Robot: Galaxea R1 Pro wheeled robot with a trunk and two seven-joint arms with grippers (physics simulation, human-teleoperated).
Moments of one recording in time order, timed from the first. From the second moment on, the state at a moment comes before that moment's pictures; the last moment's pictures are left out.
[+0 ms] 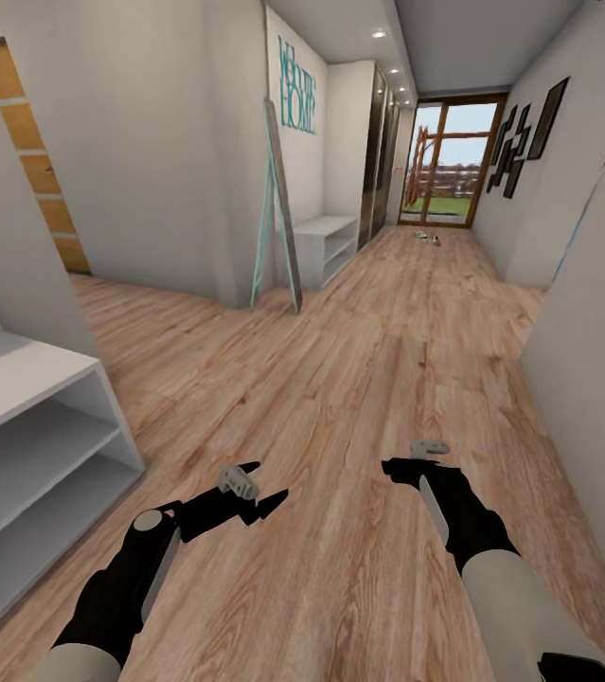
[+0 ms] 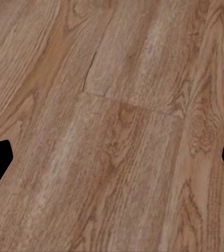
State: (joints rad) left arm -0.47 -0.03 0.00 -1.07 -0.07 0.08 -0.84; right arm -0.74 0.04 -0.13 -0.75 0.07 0.50 0.01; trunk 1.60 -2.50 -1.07
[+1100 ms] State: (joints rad) left arm -0.47 -0.02 0.09 -1.07 -0.07 0.08 -0.84; right arm -0.74 0.04 -0.13 -0.75 0.07 0.50 0.01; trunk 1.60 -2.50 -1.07
